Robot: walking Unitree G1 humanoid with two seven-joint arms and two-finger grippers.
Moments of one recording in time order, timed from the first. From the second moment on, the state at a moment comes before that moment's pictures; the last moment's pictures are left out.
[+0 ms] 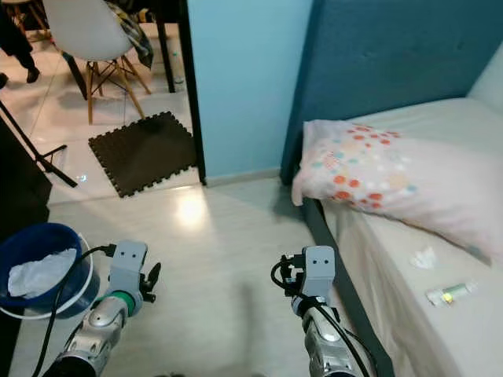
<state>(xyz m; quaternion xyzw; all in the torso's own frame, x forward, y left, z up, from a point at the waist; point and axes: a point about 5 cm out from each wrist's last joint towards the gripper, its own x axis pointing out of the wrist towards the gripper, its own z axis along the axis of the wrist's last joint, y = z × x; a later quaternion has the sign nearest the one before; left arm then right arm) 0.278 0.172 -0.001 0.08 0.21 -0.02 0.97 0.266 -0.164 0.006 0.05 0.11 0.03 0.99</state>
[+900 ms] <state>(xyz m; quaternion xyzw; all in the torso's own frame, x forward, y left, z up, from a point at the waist) 0.280 0.169 0.002 0.09 0.20 -0.02 0.98 0.269 -0.174 0.008 0.03 0.11 0.01 0.99</state>
